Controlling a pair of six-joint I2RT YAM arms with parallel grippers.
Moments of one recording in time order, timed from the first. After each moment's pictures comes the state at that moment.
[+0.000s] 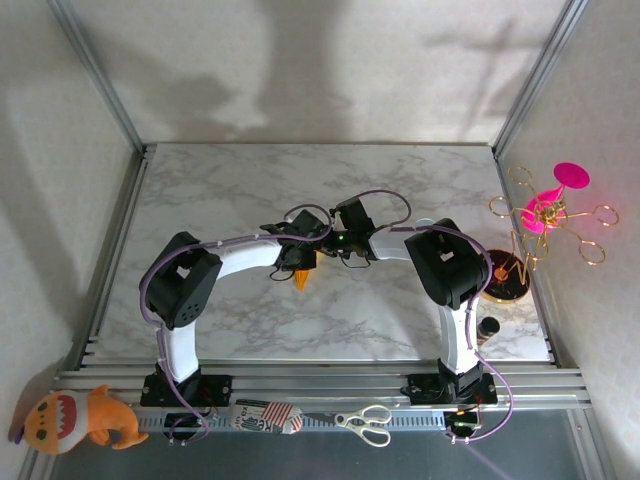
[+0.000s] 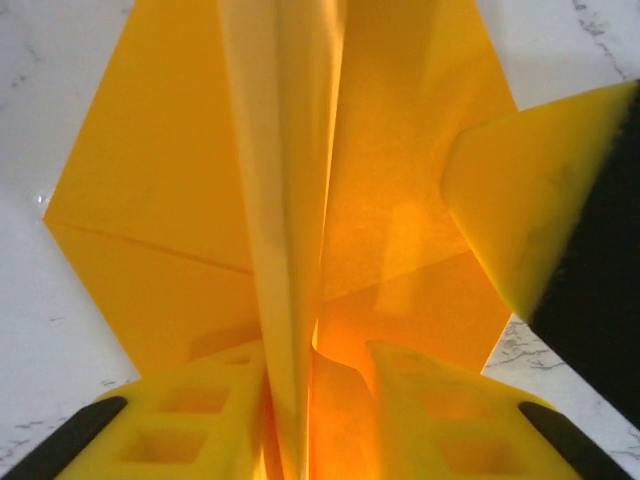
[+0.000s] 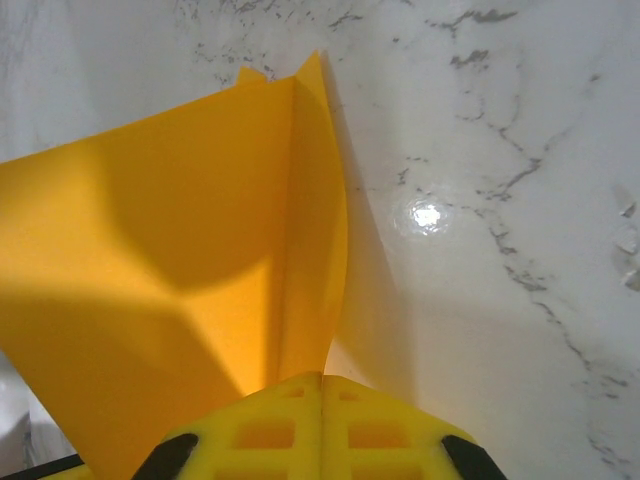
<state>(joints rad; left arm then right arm) -0.67 1.90 1.19 -0.47 -0.15 -0.72 0.59 2.04 1.13 0.10 -0.45 0.79</state>
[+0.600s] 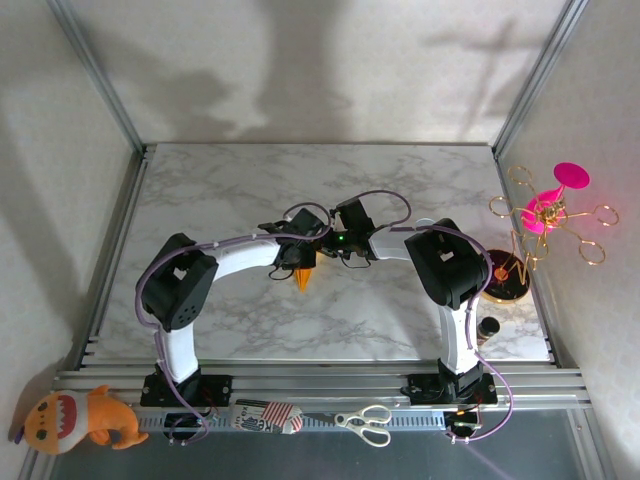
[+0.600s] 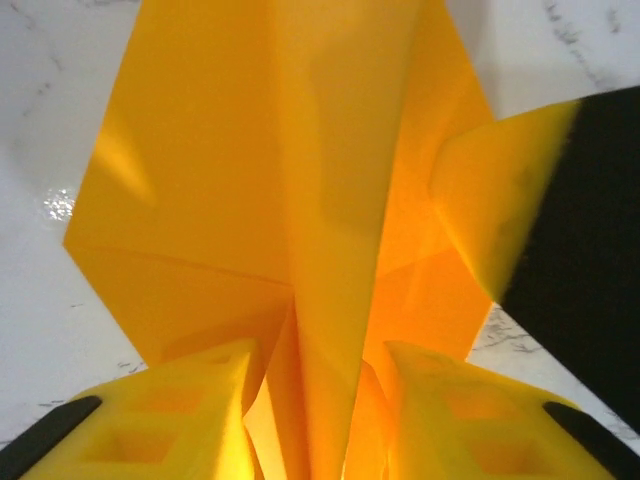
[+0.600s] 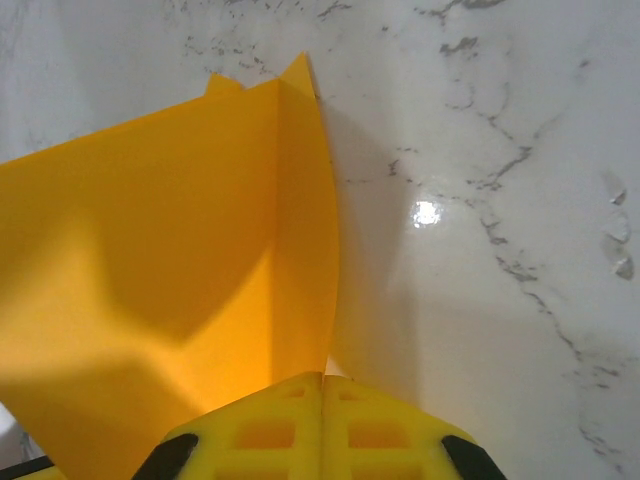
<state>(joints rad) -0.67 1.87 1.19 -0.49 -0.15 -0.71 0.59 2.04 1.13 0.09 -0.45 0.79</state>
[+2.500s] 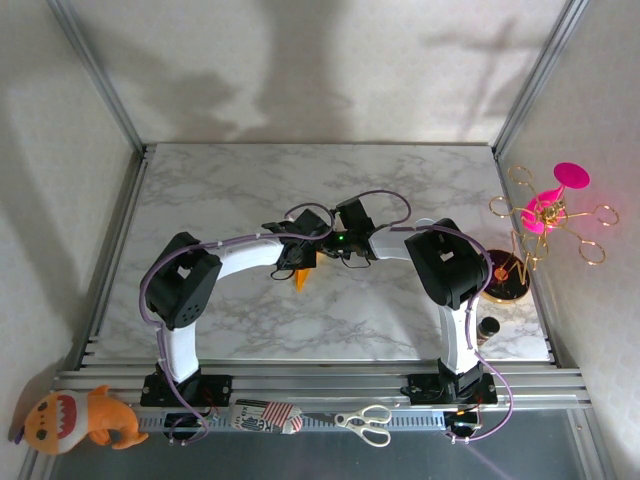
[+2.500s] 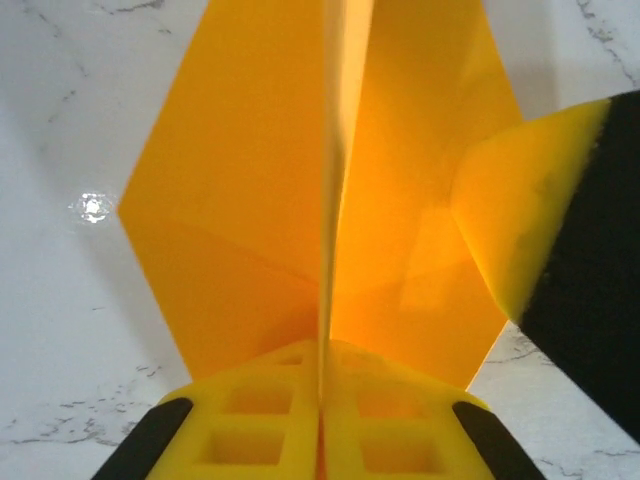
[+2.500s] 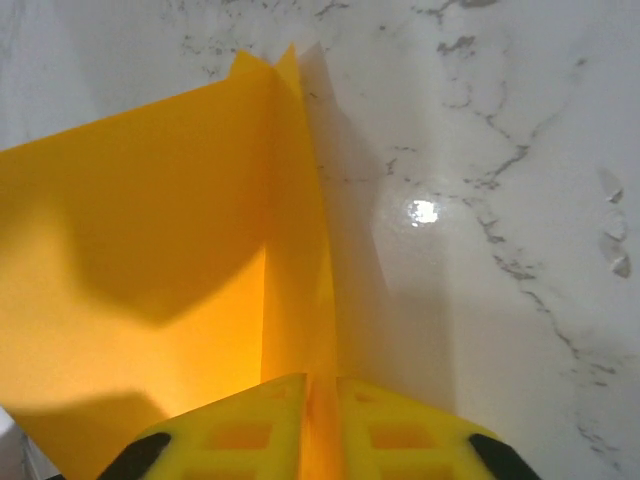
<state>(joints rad) -0.68 1.90 1.22 -0.52 -0.20 -0.71 0.59 2.04 1.14 0.08 -0.45 0.79</state>
